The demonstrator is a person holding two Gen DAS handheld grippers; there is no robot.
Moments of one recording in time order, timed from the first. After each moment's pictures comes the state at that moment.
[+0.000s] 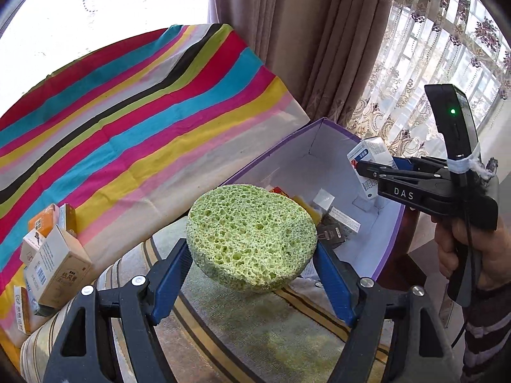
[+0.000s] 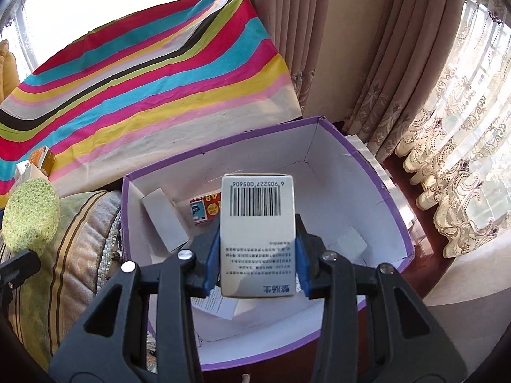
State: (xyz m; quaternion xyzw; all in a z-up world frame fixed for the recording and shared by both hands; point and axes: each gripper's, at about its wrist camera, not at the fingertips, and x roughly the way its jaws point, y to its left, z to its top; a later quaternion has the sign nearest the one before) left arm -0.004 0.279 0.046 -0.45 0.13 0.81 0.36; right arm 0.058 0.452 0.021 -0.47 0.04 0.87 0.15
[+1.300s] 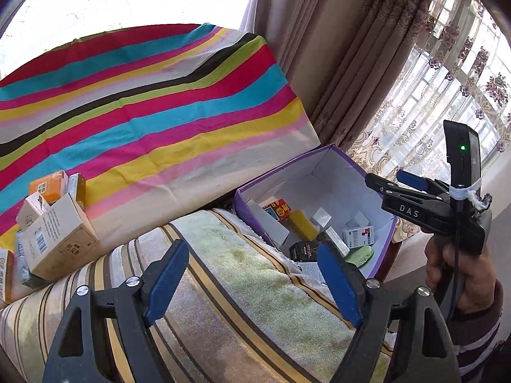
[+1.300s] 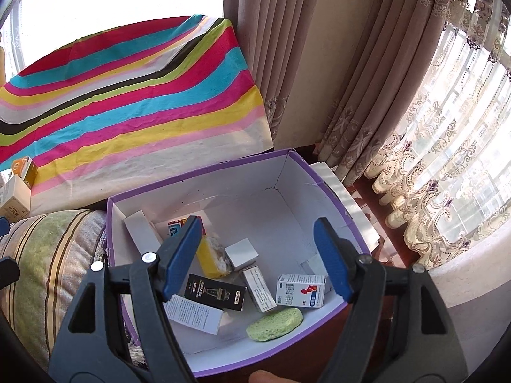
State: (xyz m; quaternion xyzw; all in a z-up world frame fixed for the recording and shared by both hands) left arm -0.023 0.224 0.053 -0.46 0.02 0.82 0.34; right arm 0.054 0.439 0.046 -0.43 -0.01 0.88 0.18
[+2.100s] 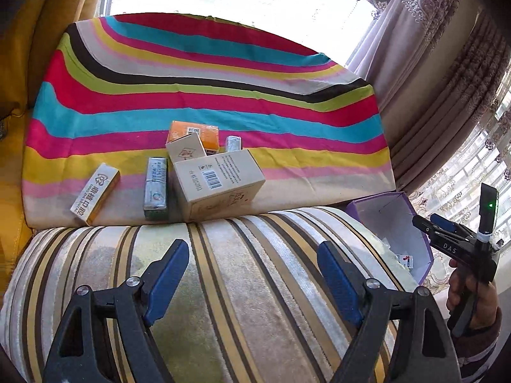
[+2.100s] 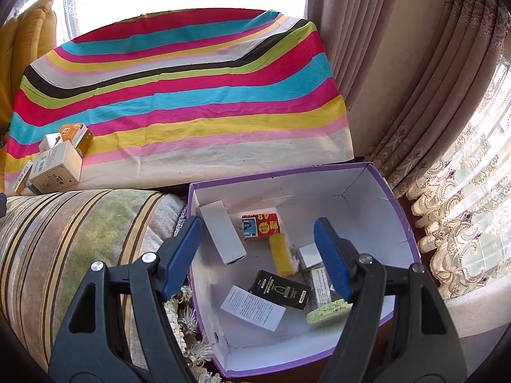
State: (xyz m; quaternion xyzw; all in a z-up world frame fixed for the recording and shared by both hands) left arm -0.028 0.049 0.037 -0.47 -0.10 0.86 0.18; right arm 0.041 0.358 0.040 -0.45 -0.04 0.89 0.07
